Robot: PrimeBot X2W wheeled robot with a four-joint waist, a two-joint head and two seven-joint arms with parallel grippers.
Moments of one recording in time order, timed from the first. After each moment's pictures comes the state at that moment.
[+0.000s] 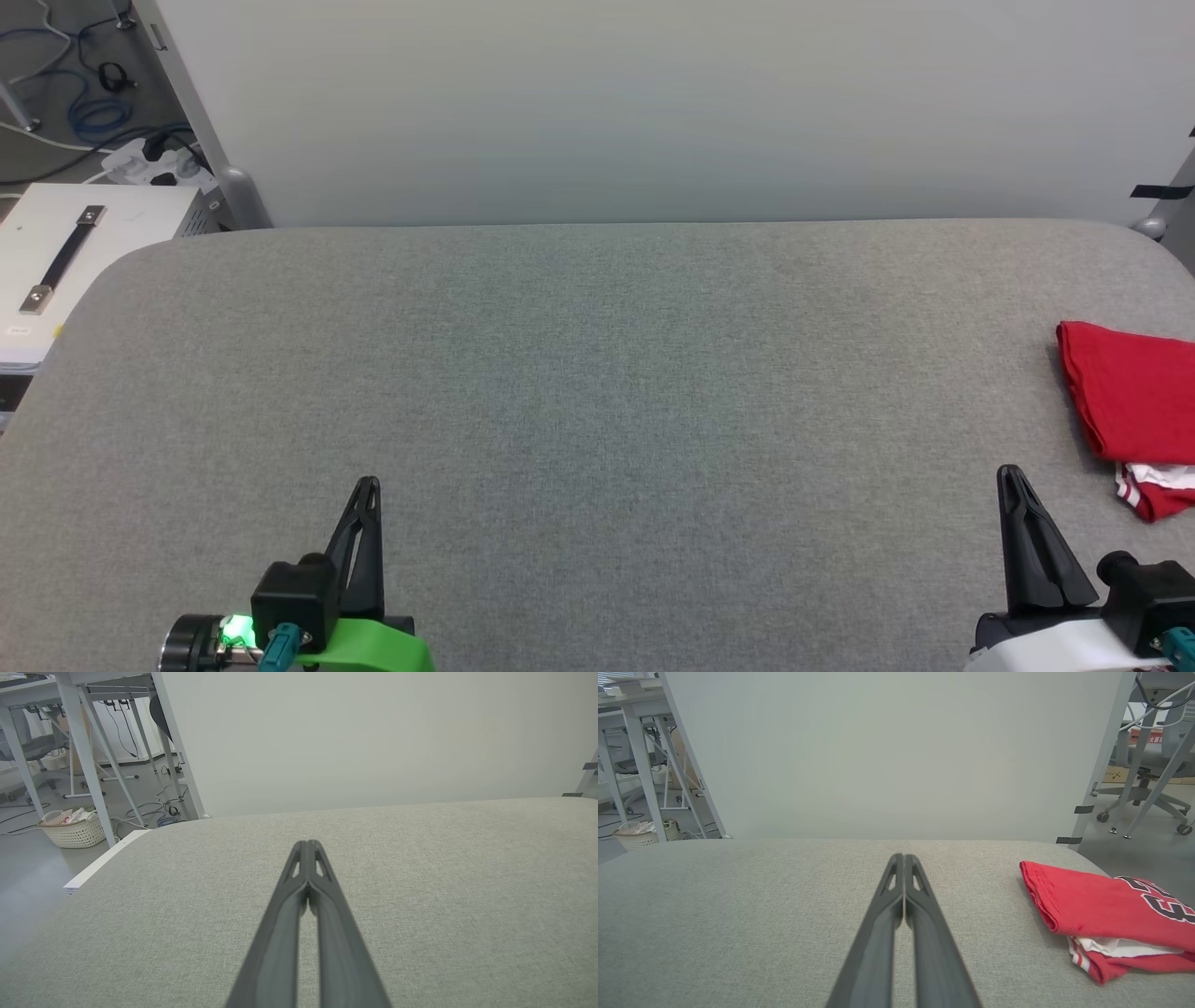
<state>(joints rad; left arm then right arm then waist) 0.11 0.10 -0.07 0.04 -0.05 0.01 -0.22 0.17 -0.07 -0.05 -0.10 0.11 0.13 -0.20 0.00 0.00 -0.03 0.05</state>
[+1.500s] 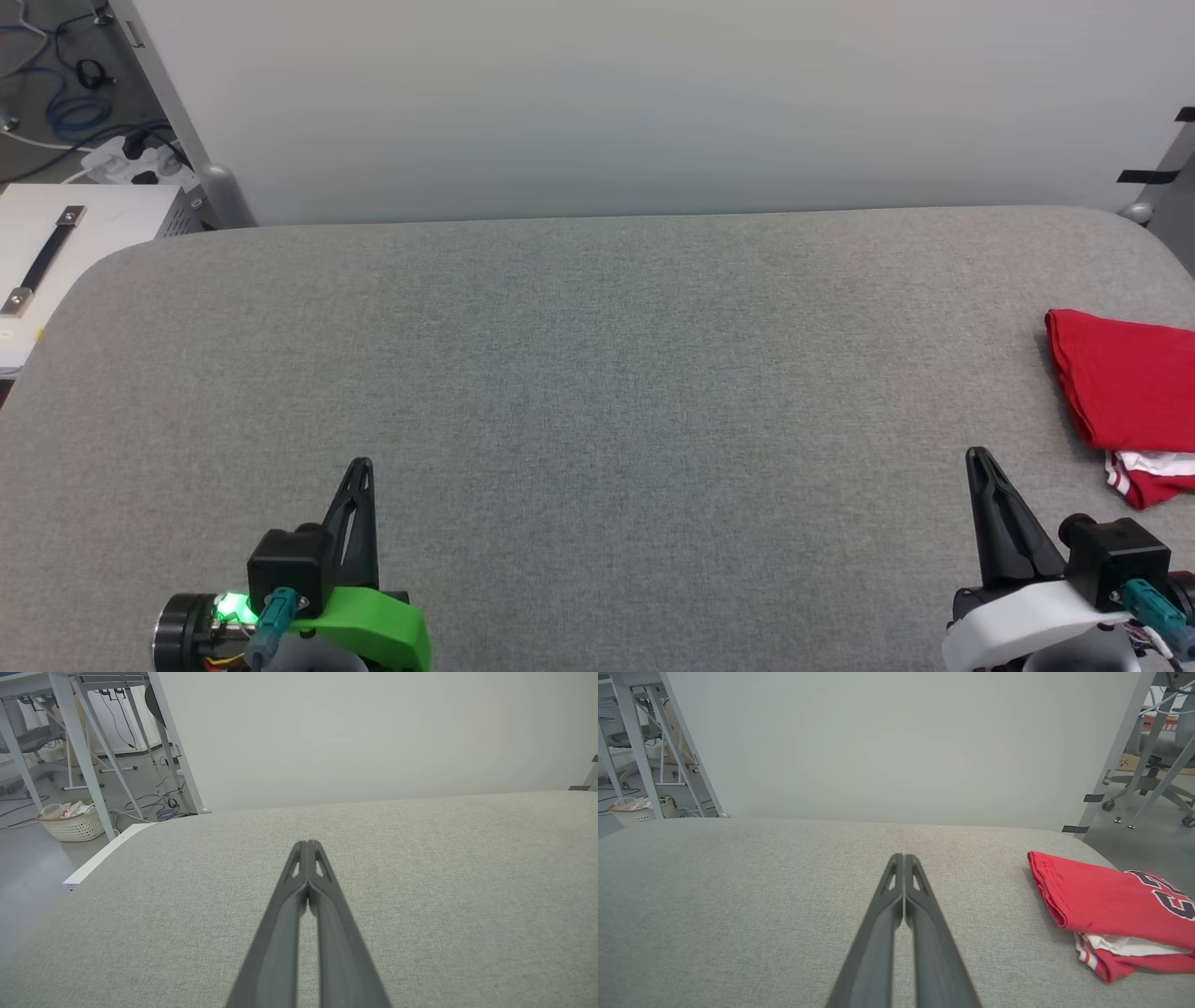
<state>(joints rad) 0.08 0.08 -0.04 0.02 -0.03 0.01 -0.13 0.11 -0.07 -0.03 -0.06 0.07 0.13 -0.12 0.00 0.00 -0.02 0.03</state>
